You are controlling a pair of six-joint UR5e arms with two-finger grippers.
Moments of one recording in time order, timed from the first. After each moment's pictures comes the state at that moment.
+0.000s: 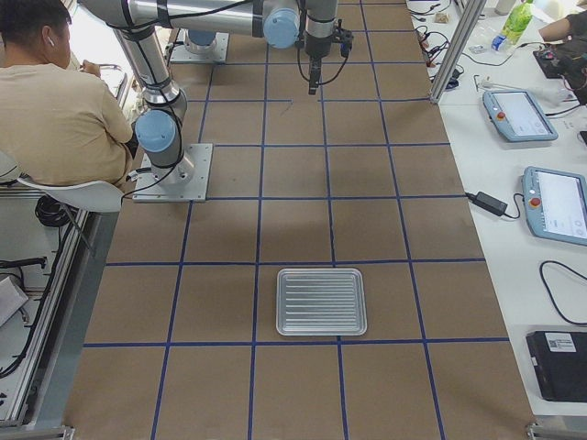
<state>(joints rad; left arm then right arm) -1.23 -1.84 -2.04 -0.96 1.65 0.58 1.56 -1.55 1.65 -1.62 -1.59 0.06</state>
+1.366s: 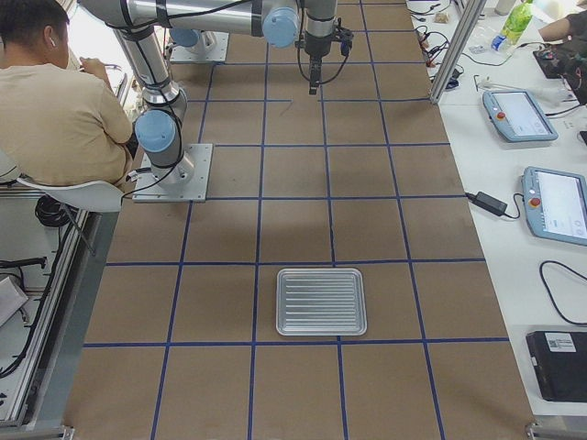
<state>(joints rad) -1.61 -1.67 -1.36 -1.71 1.60 -0.03 1.57 -1.55 1.65 -1.63 -1.60 0.06</state>
